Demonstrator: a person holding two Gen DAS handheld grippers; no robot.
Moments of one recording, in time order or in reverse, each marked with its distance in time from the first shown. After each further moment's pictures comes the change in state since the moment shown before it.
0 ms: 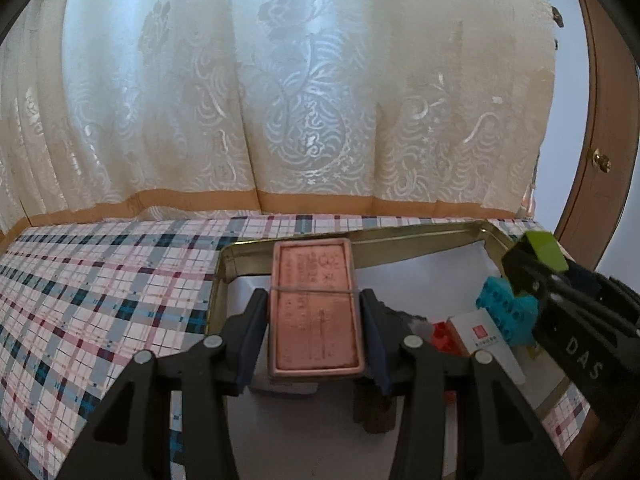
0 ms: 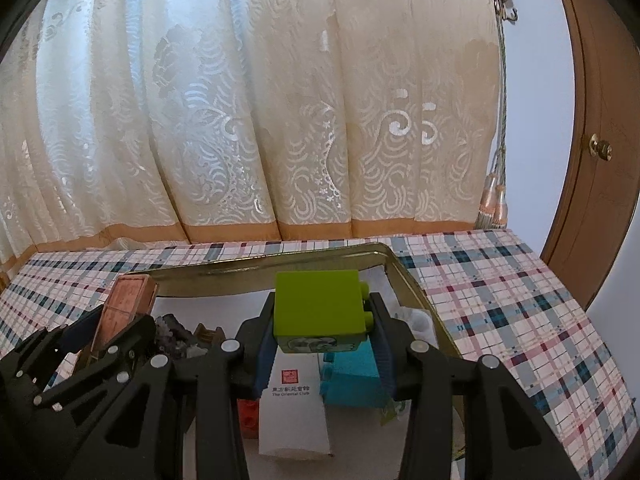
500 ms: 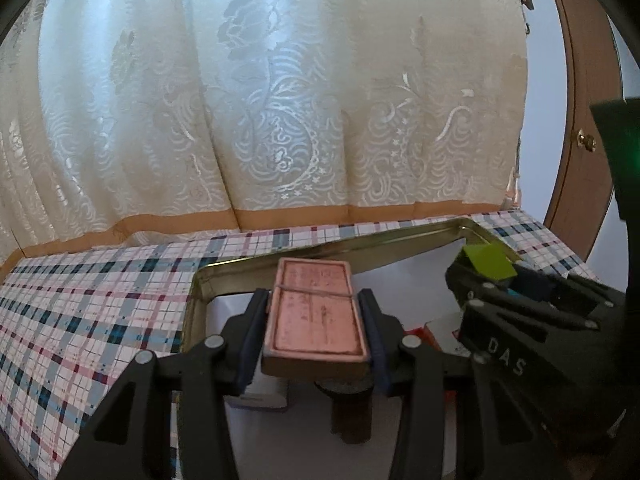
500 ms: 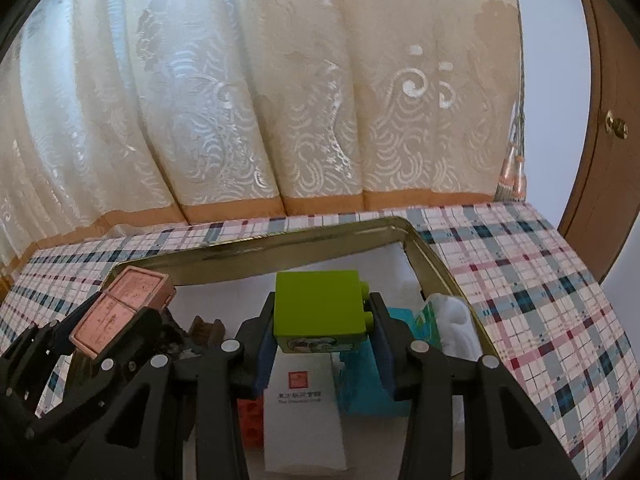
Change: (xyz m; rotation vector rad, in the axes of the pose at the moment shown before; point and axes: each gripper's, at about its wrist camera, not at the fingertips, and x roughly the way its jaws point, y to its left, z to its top) left arm -0.001 -0.020 0.002 0.090 -0.035 -0.026; right arm 0.030 0.000 0.000 0.032 0.114 0.036
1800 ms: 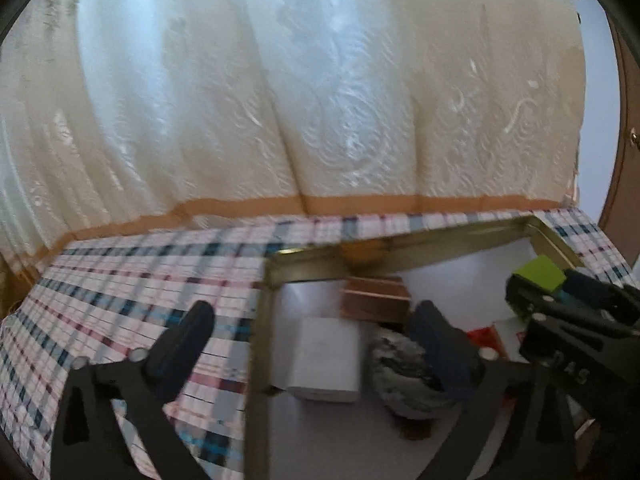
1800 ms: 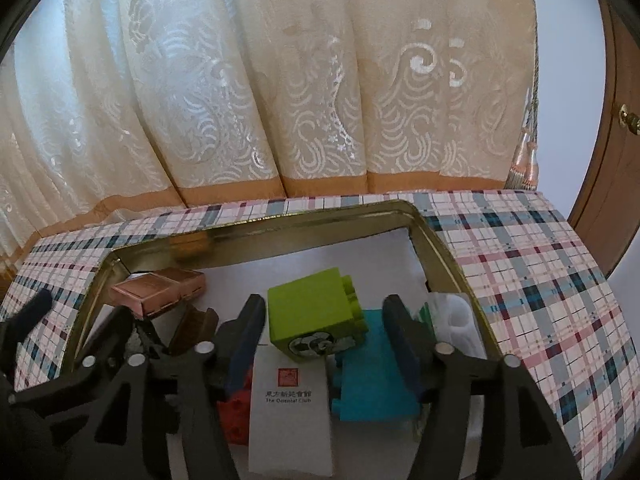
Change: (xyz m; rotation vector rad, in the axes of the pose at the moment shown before) left arm -0.006 0.030 -0.002 -0.040 0.039 0.206; right arm 0.010 -0.006 0.005 -0.017 0.060 0.014
